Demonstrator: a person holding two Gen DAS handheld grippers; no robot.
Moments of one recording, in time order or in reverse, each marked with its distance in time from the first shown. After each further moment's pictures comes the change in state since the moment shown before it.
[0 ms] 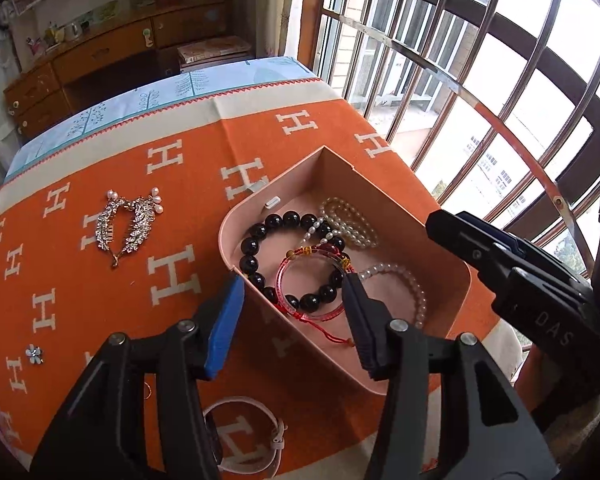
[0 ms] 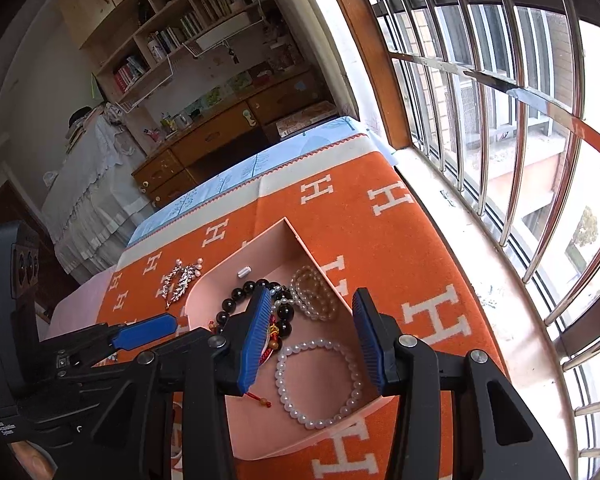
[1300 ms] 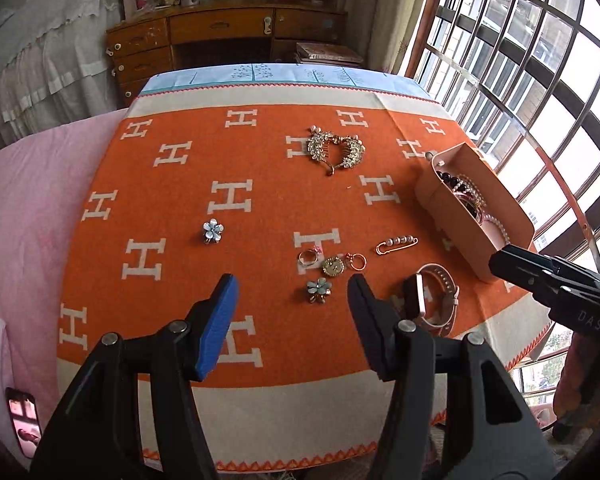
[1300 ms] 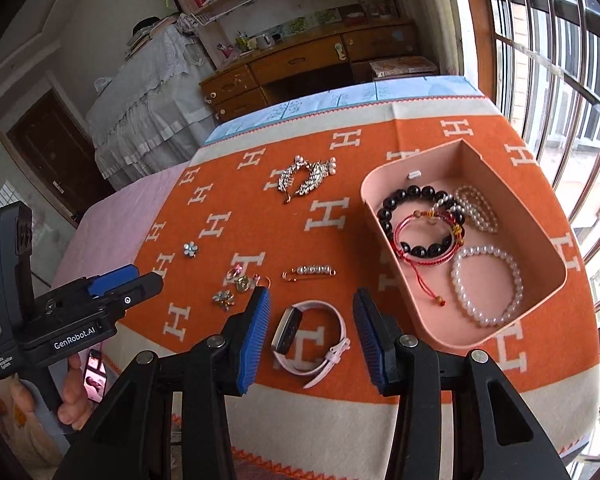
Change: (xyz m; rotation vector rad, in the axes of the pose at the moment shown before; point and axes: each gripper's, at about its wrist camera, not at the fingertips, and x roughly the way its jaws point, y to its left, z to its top) left arm -0.120 0.157 -0.131 -0.231 -0.045 0.160; right arm -0.015 0.162 -0.076 -0.230 0.264 0.155
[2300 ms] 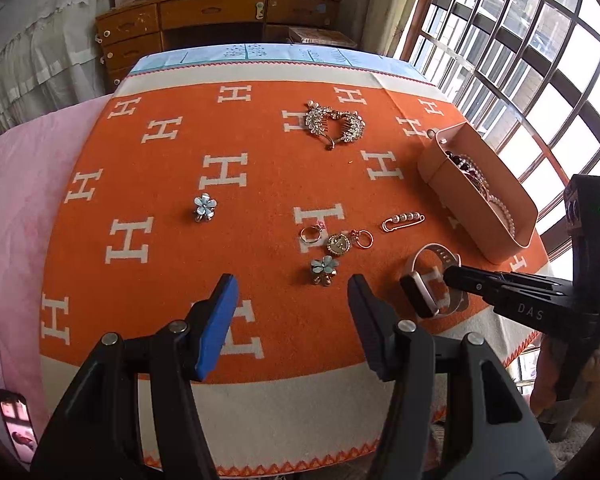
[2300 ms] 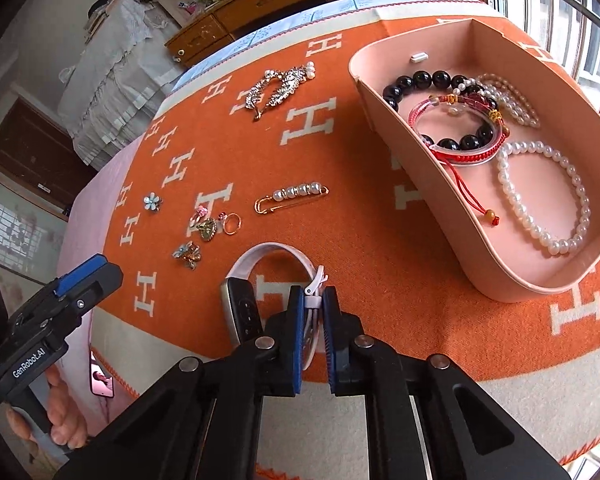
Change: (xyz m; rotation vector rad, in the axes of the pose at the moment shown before) left arm 0.026 0.008 -0.009 0.003 0.047 -0.036; right arm 0.081 -0.020 -0.026 0.109 0.190 -0.009
